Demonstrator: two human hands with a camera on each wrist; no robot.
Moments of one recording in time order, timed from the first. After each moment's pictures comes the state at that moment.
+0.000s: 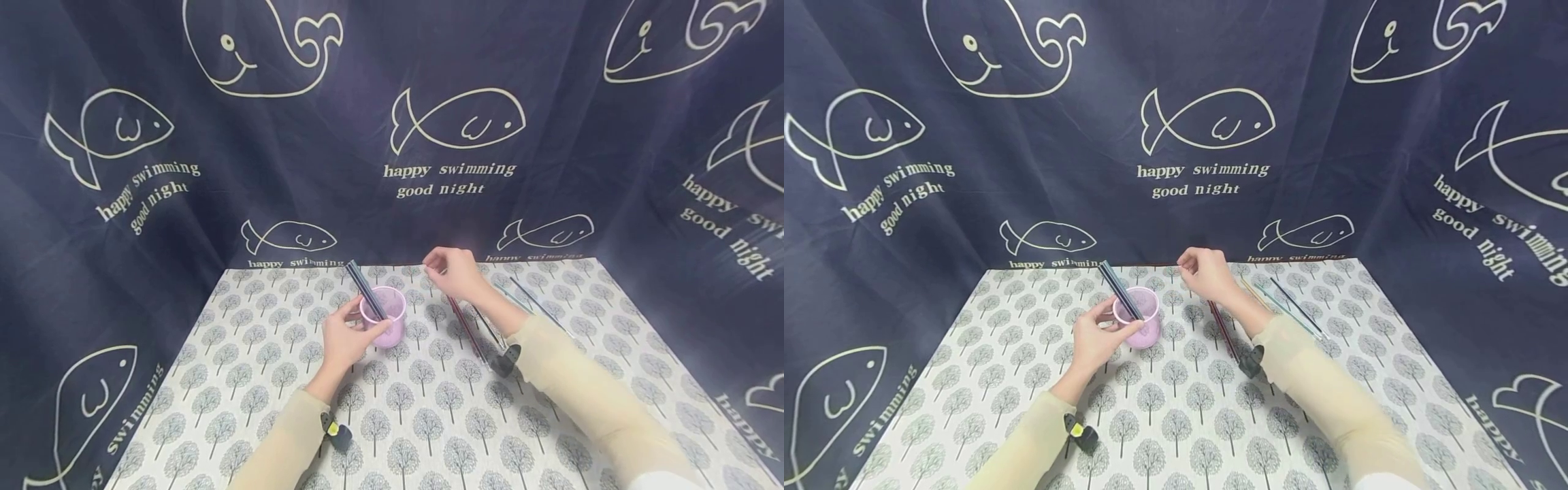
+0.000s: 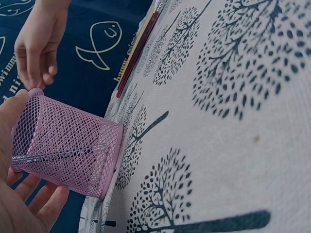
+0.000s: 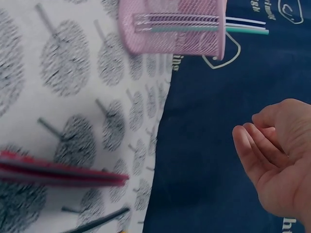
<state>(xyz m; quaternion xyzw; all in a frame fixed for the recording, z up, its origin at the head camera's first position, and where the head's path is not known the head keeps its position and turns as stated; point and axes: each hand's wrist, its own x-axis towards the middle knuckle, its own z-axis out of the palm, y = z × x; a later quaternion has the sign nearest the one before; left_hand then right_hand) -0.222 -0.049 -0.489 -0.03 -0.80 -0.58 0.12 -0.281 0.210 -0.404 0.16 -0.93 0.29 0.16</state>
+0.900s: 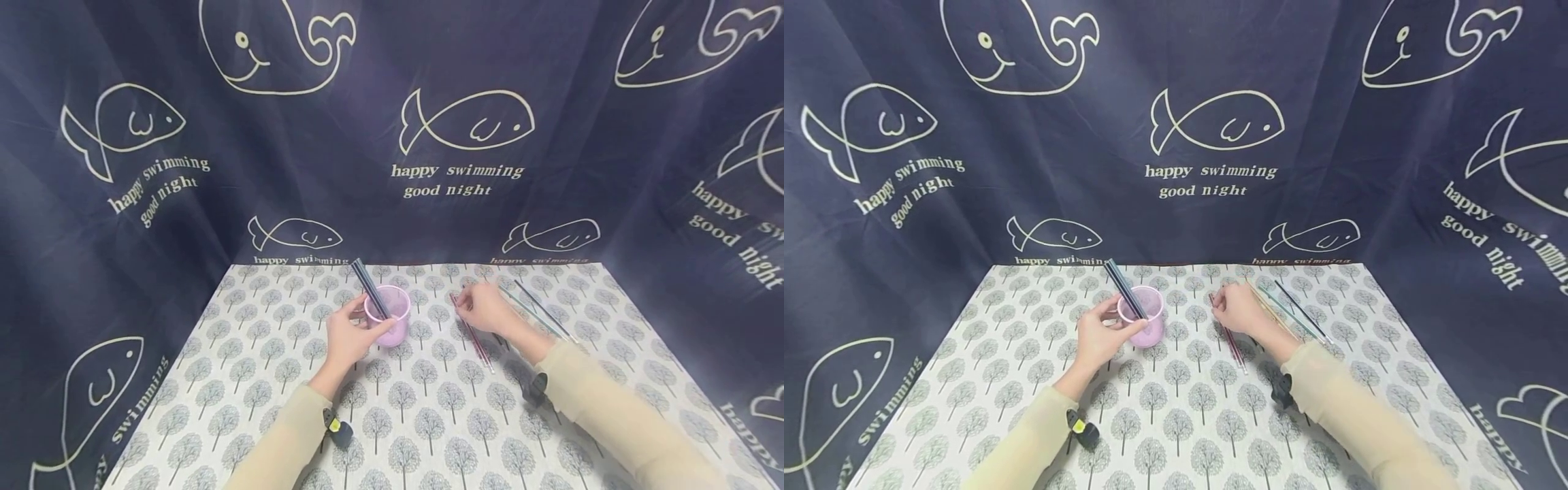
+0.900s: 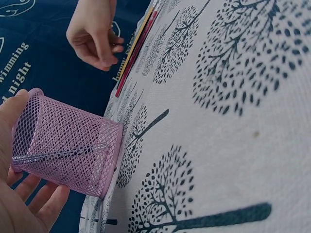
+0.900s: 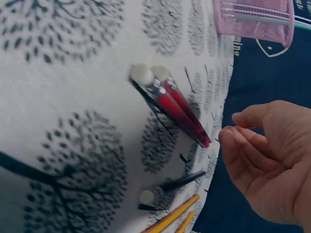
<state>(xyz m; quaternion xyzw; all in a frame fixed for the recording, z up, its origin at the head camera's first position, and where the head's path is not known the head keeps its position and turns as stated) -0.224 -0.049 -0.491 -0.04 -0.81 -0.57 0.13 -0.258 0.259 -0.465 0.17 -0.96 0.21 0.08</state>
